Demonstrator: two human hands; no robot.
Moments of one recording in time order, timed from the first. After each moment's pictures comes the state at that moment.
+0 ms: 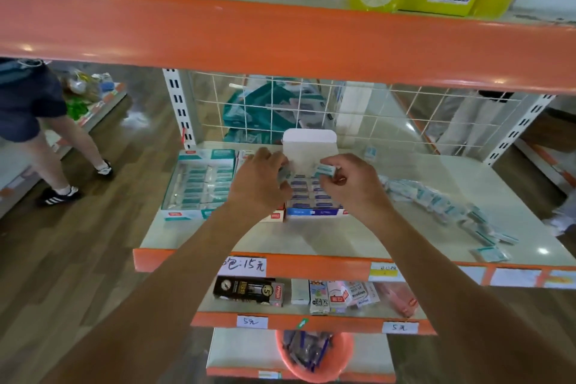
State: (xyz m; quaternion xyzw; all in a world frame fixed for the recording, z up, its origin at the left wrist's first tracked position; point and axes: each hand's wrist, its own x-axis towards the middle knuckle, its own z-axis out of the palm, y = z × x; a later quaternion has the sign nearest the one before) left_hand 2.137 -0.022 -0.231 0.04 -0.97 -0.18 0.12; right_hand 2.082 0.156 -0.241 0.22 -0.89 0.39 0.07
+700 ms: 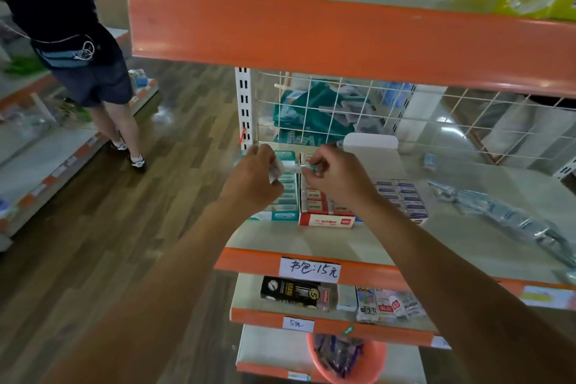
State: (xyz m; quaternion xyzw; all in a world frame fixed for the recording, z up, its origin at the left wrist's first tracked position) left_hand 2.171 -0.147 -0.233 0.09 -0.95 -0.27 0.12; right_hand 2.092 0.017 -0.242 0.33 -0.88 0.32 0.07
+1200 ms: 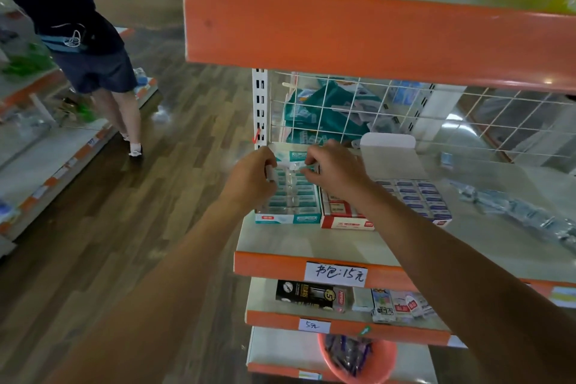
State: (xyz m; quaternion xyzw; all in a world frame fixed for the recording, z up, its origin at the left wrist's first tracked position) left_hand 2.167 -0.193 -0.250 0.12 -0.94 -0.31 0.11; right_hand 2.078 -0.030 -0.250 0.36 -0.92 0.17 0.07
